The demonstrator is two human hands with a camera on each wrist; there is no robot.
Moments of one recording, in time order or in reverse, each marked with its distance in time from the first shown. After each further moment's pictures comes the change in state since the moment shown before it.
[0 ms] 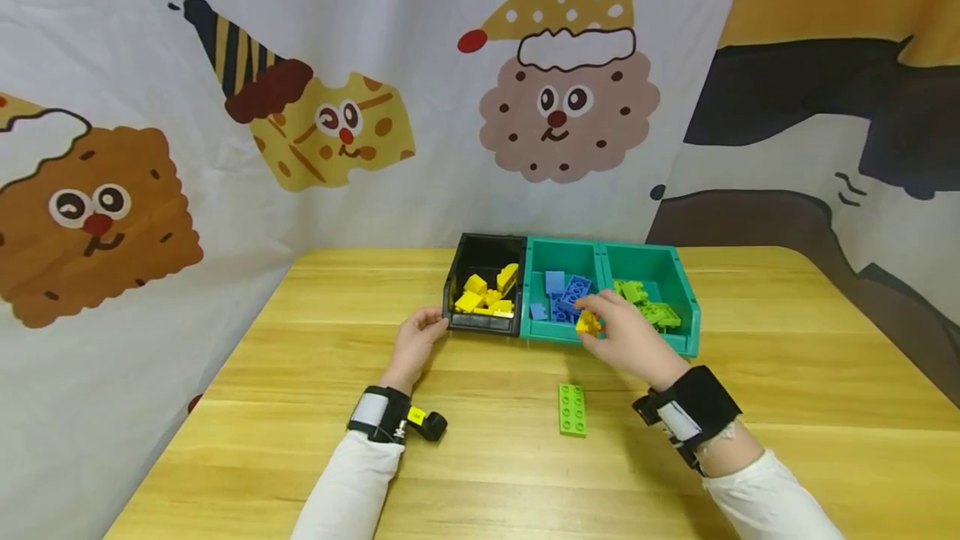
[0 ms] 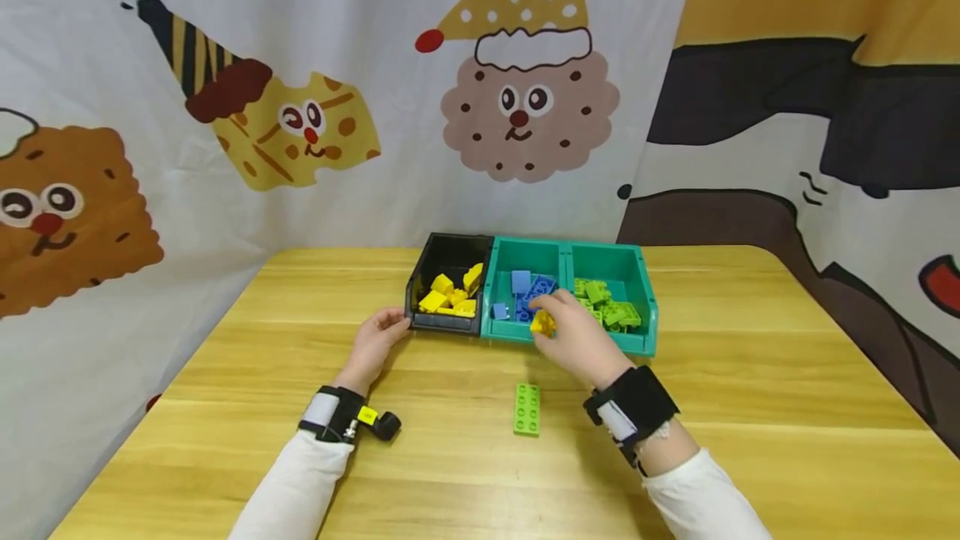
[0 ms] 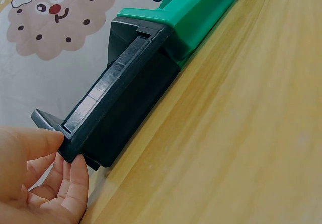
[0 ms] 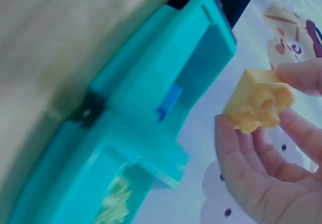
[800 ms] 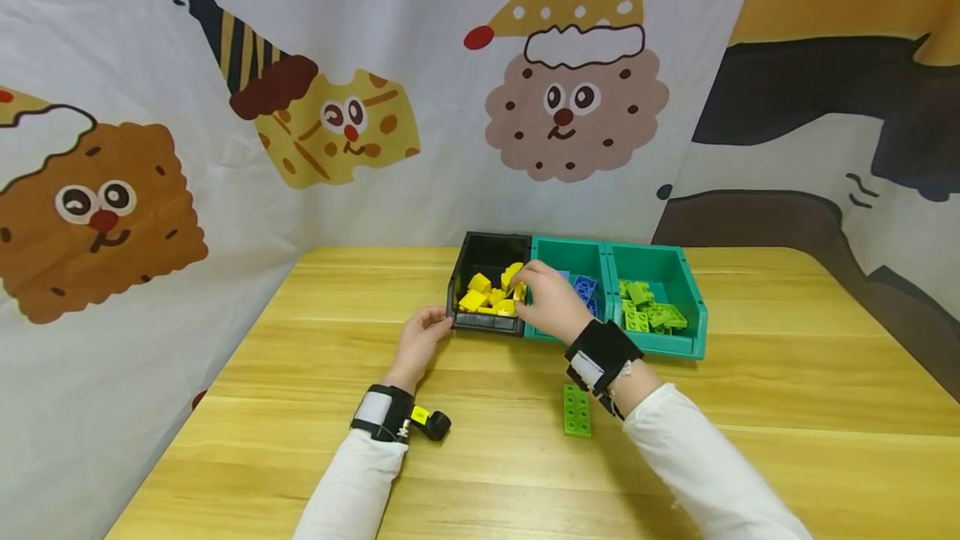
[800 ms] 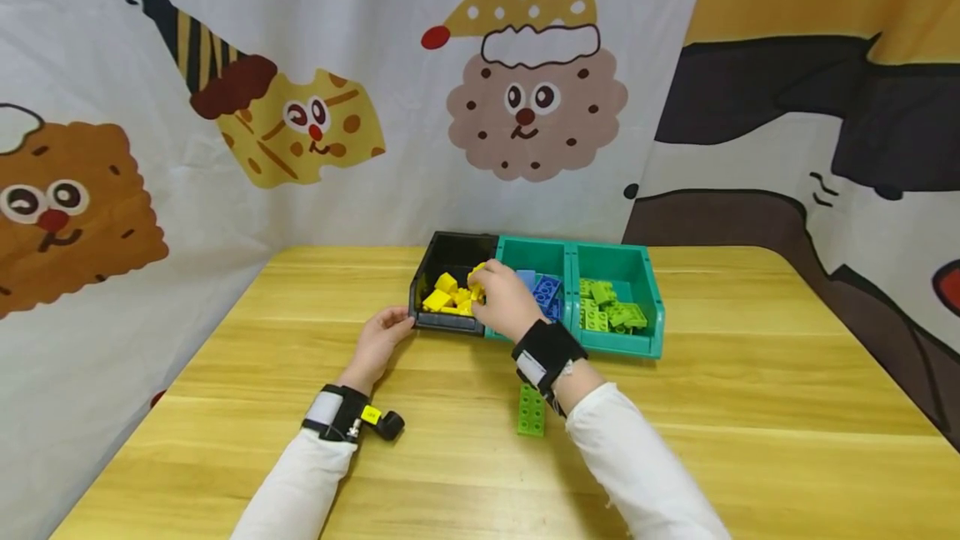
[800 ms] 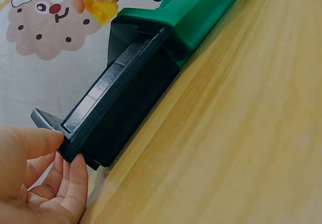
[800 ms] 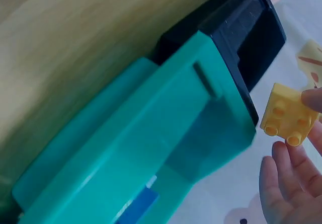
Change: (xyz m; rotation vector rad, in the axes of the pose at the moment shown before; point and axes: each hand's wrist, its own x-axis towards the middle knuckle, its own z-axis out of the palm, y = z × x) left_hand -0.013 0.022 -0.001 0.038 -0.020 -0.014; right_hand 0.078 -0.048 0.041 0.002 -0.019 -0.014
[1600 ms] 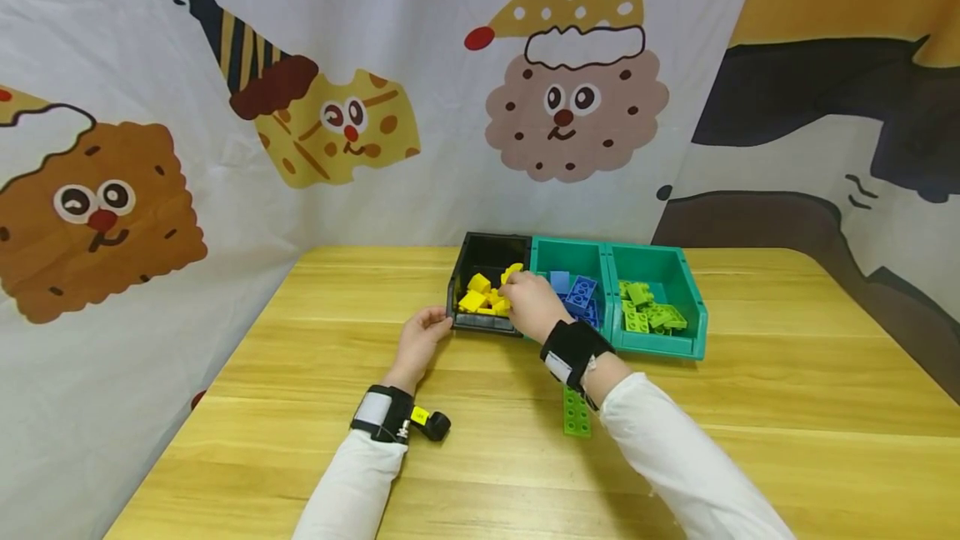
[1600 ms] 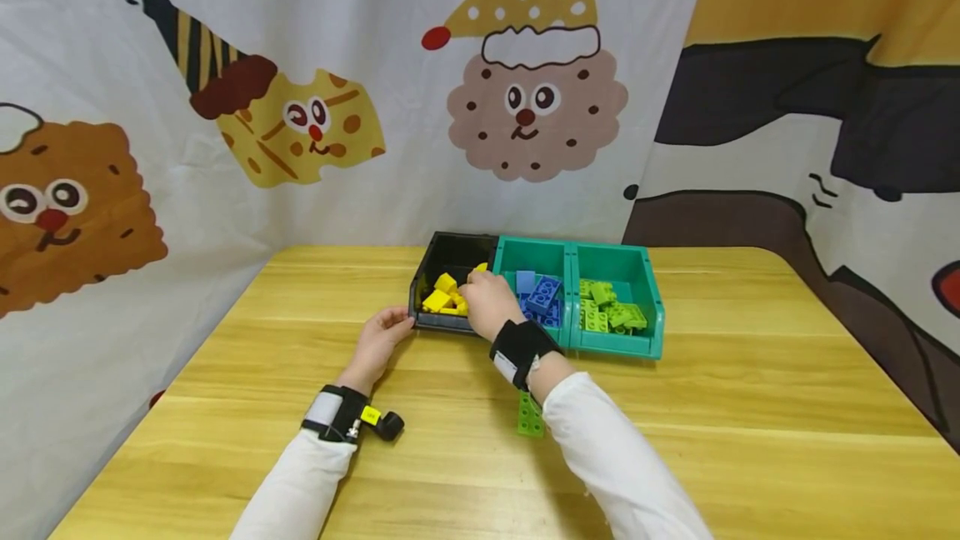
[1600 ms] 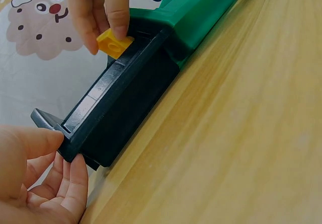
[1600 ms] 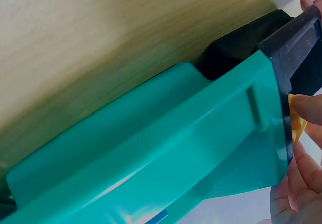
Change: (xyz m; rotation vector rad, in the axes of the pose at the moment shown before) left_hand 0.015 -0.024 0.002 -0.010 0.021 0.027; right_hand 0.017 -0.003 0.026 -0.317 -0.053 -0.127
